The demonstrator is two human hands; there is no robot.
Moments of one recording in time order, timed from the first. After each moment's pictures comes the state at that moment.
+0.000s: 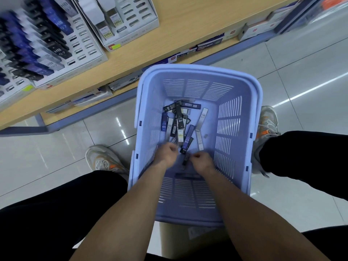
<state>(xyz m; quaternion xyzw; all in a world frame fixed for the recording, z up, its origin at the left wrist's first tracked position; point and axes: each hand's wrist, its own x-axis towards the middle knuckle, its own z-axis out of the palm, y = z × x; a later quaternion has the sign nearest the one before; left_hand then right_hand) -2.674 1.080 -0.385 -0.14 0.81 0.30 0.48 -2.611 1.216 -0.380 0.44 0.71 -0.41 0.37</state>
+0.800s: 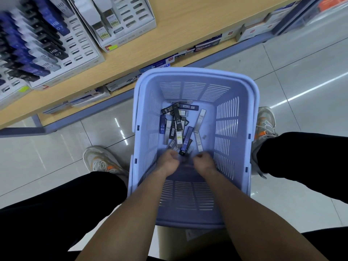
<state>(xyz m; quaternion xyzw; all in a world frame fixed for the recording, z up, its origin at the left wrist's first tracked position) -2.652 1.084 -0.394 -0.17 0.78 0.30 0.52 -2.612 1.225 -0.375 0.46 0.69 -0.41 0.38</state>
